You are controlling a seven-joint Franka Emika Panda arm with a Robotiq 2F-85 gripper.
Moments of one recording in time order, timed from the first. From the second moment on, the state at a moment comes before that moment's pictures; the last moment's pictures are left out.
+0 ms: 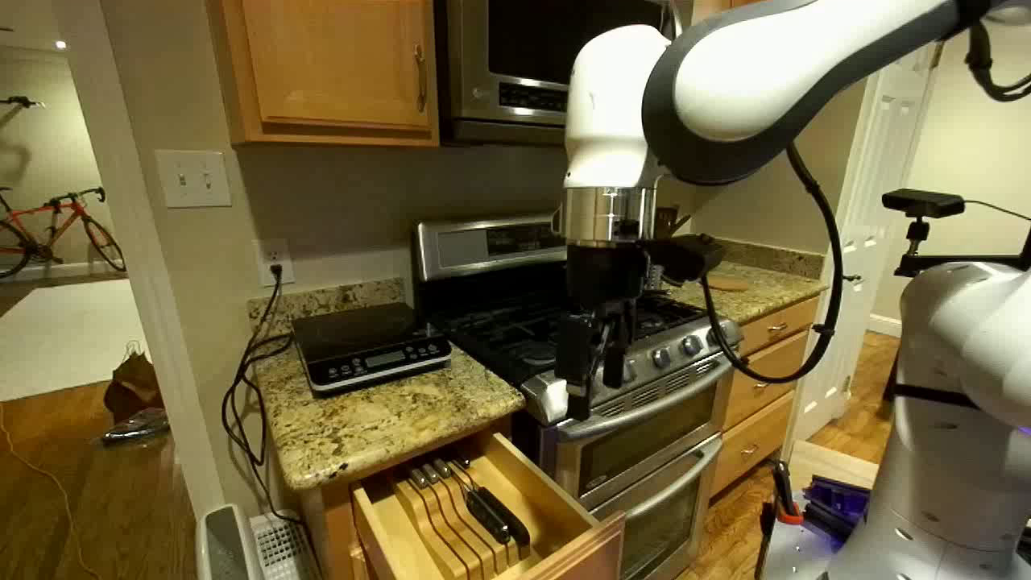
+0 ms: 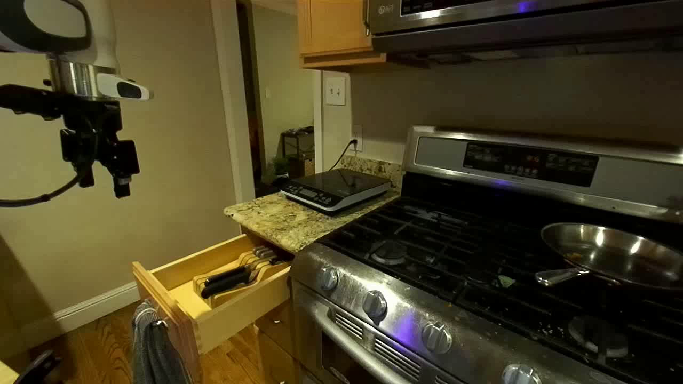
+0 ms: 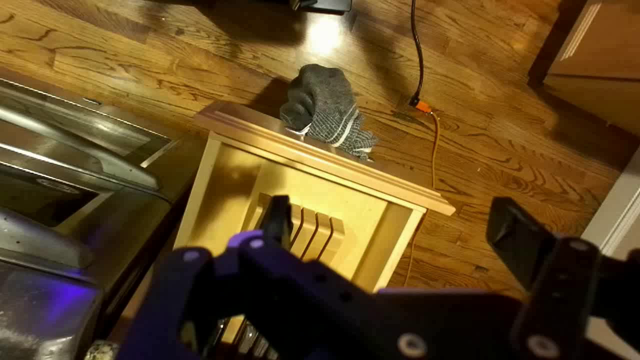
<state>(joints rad) 0.22 -0.56 0.23 -2.67 0.27 2.11 0.19</state>
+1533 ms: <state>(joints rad) 0.34 -0.21 0.36 -2.71 0.16 2.59 0.01</state>
